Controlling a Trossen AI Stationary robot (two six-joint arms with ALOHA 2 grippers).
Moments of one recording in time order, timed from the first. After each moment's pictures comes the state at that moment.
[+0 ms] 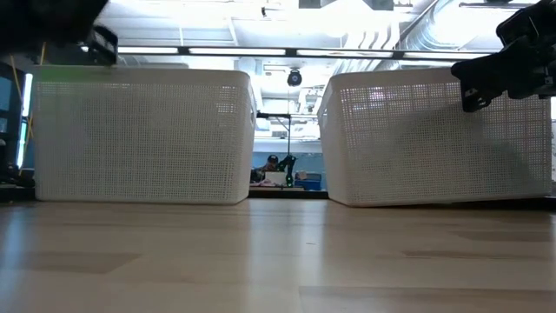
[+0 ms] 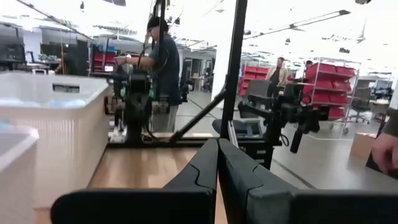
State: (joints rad) left arm -0.13 0.16 0.14 0.18 0.13 -0.10; right arm 0.08 0.01 0.02 0.00 0.01 0.05
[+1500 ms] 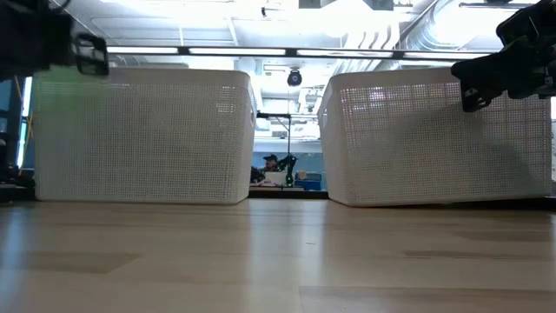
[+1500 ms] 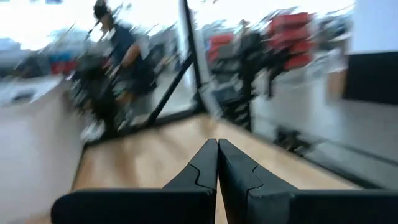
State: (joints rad) left arm -0.13 0.01 0.01 0.04 0.28 0.15; right arm 0.08 0.01 0.02 0.00 0.01 0.05
